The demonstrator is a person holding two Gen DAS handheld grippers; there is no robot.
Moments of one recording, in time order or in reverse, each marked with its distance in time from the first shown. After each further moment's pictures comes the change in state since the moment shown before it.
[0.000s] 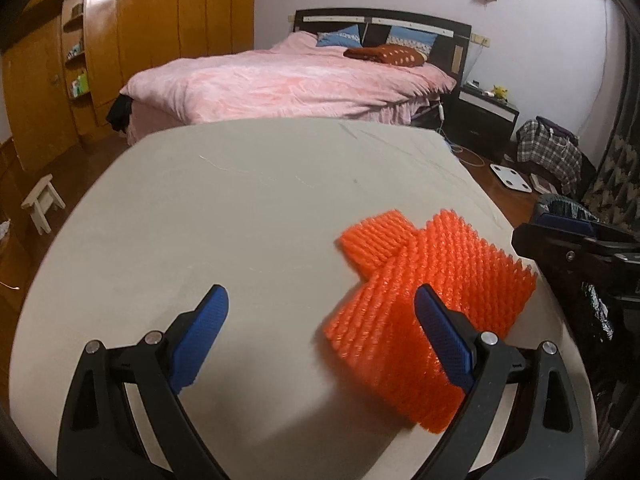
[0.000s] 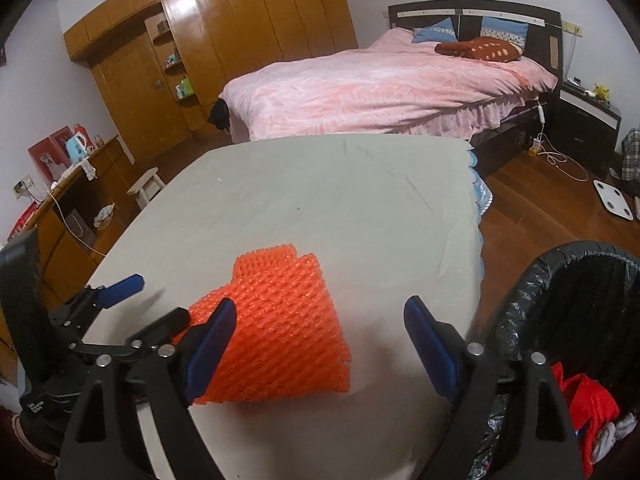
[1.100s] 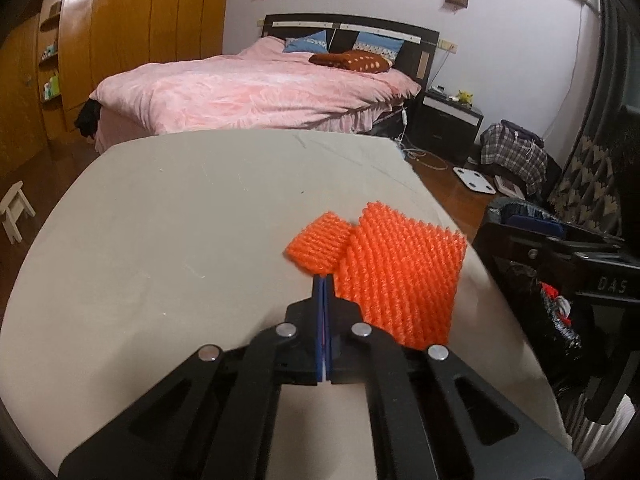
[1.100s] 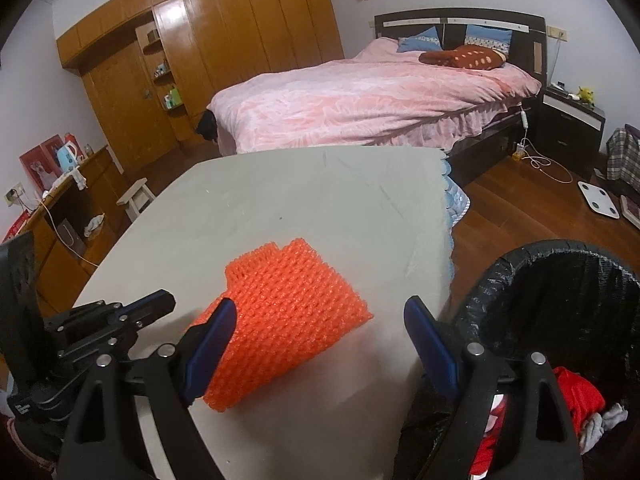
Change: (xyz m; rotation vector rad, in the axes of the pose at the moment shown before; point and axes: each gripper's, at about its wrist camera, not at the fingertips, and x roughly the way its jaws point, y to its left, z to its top) left arm -0.016 -0.018 0.005 0.017 -0.023 -0.123; right arm -0.025 -0.009 -0.002 0.016 -0.039 -0.042
